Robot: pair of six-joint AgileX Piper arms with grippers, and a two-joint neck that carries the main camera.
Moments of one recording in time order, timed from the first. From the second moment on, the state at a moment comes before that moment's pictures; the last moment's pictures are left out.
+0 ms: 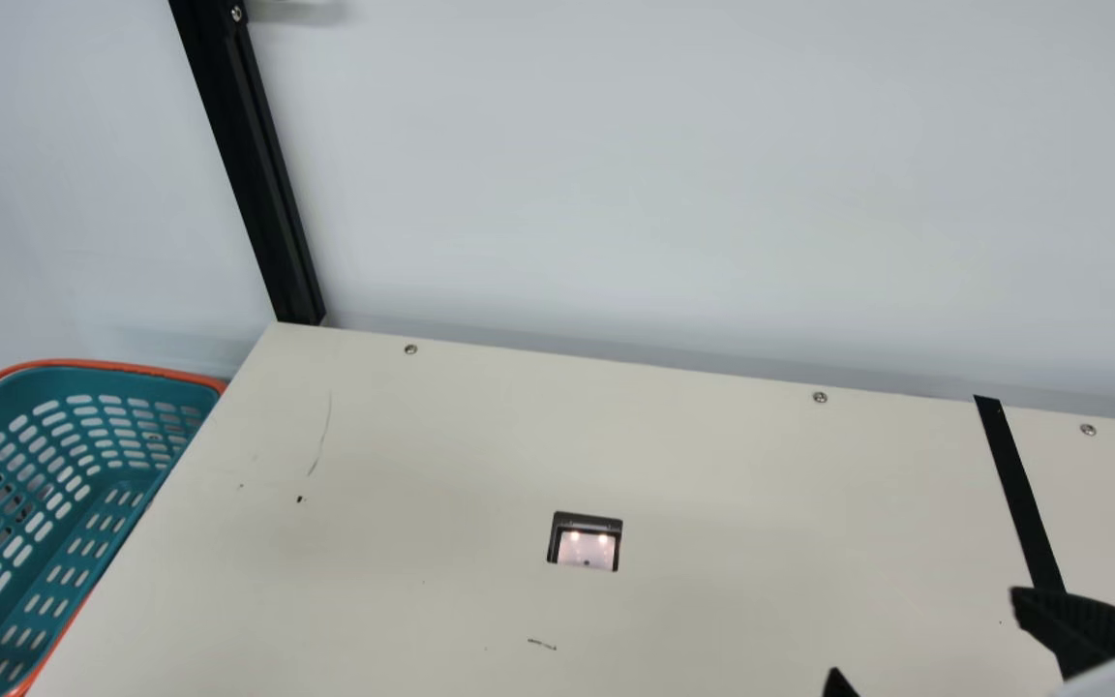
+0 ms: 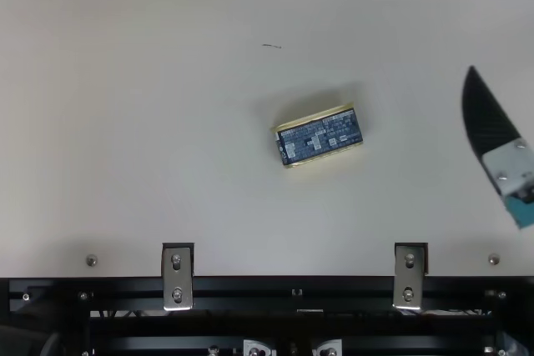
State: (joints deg) left arm -5.1 31.7 -42.8 38.7 23.3 -74.1; right arm 16.2 47.3 -35.6 0.7 25.0 -19.1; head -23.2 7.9
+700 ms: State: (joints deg) left arm -5.1 31.7 -42.8 38.7 23.3 -74.1; right arm 20.4 53.8 -36.5 0.7 26.6 -25.2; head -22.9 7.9
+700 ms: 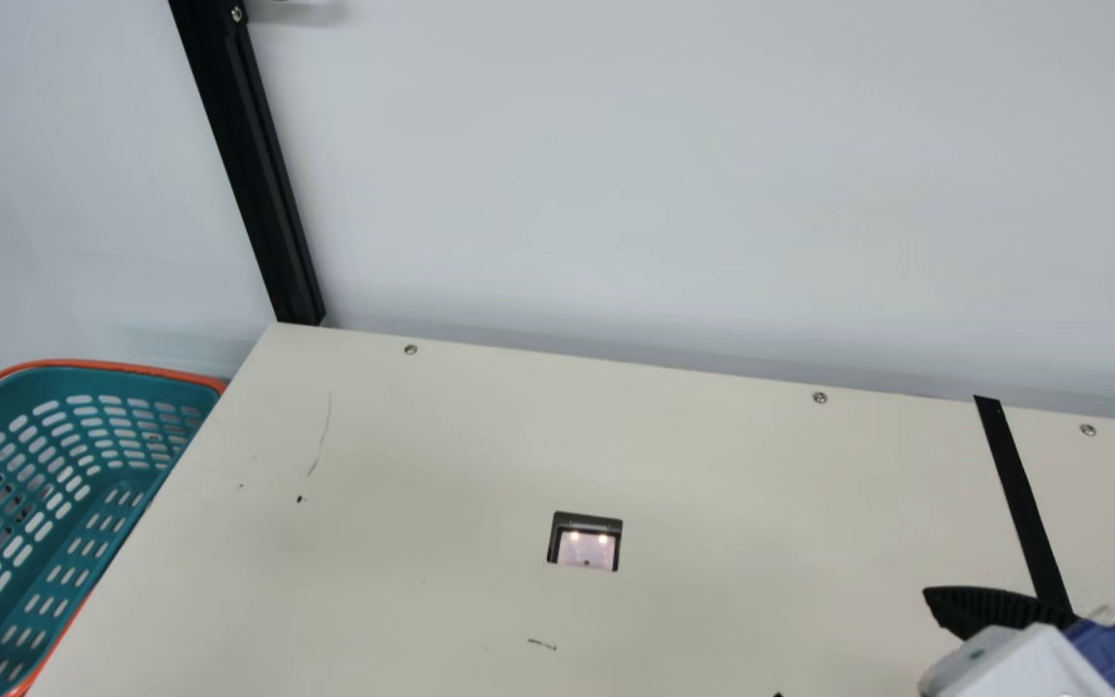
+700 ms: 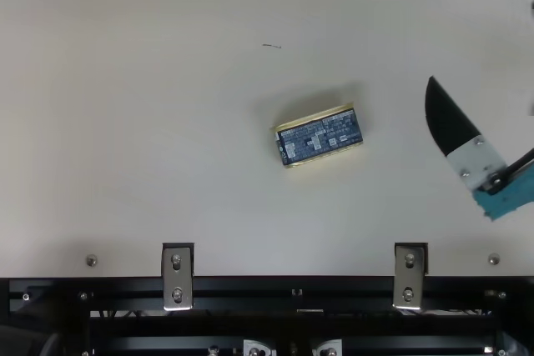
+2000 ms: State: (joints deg) left arm -5.1 31.7 -42.8 38.7 23.3 -74.1; right arm 21.2 65.9 -61.6 4.8 48.6 -54.4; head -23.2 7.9
